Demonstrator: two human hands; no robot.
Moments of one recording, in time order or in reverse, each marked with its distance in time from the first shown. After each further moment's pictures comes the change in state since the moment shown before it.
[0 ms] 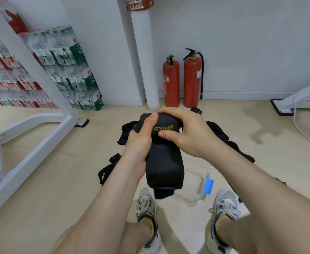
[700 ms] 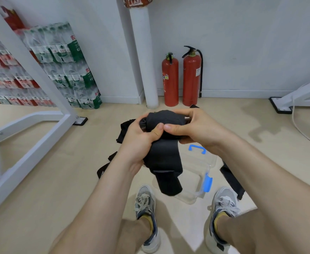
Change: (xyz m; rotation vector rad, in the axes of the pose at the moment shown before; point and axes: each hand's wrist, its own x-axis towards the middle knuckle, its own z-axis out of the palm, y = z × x) left_hand 0.015 -0.006 -0.015 0.187 -0.189 0.193; right_hand 0.001 0.008 -0.014 0.570 -0.121 0.423
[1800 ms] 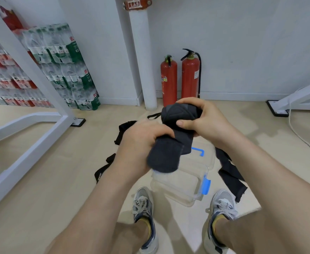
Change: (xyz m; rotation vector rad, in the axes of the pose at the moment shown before) left_hand -0.022 0.016 0.001 1.041 -0.034 0.835; right_hand 0.019 0.008 -0.024 -0.159 0.235 -0.141
